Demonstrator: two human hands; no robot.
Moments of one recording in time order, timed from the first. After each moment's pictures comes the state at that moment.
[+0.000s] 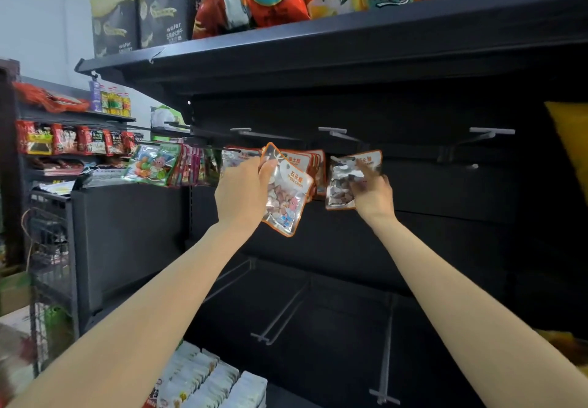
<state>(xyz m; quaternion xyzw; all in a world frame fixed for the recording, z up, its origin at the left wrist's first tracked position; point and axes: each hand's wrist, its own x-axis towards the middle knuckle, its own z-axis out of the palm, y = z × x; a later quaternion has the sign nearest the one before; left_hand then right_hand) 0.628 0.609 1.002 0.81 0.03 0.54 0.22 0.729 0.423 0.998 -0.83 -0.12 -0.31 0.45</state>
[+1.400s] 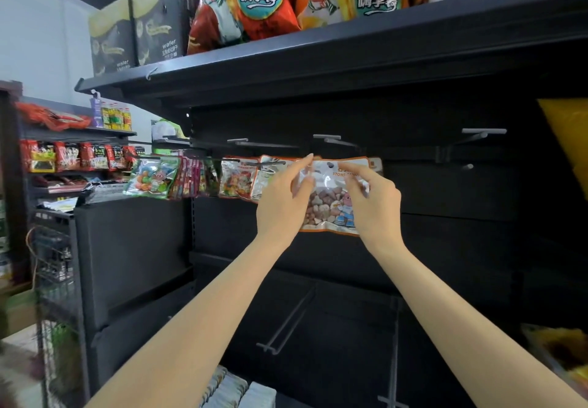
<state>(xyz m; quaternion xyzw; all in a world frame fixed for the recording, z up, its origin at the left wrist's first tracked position) 0.648 0.570 0.990 0.77 -0.15 0.47 0.40 0.654 0.432 0.992 -0.69 -0.25 -0.43 0.53</state>
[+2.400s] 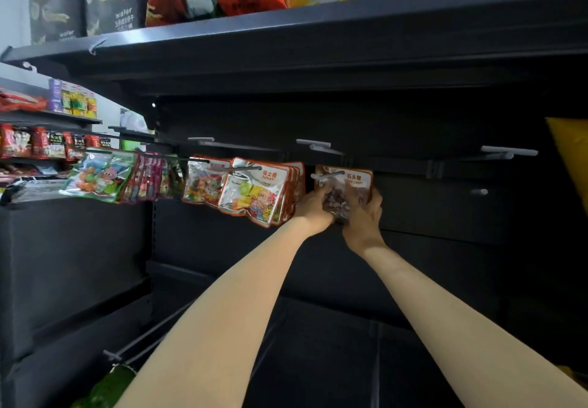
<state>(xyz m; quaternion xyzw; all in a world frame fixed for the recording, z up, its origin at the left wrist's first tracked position) 0.772 0.518 1.006 0.89 -0.15 0.20 0.38 0.780 0.408 0.981 -0.90 -0.12 -0.29 0.31</state>
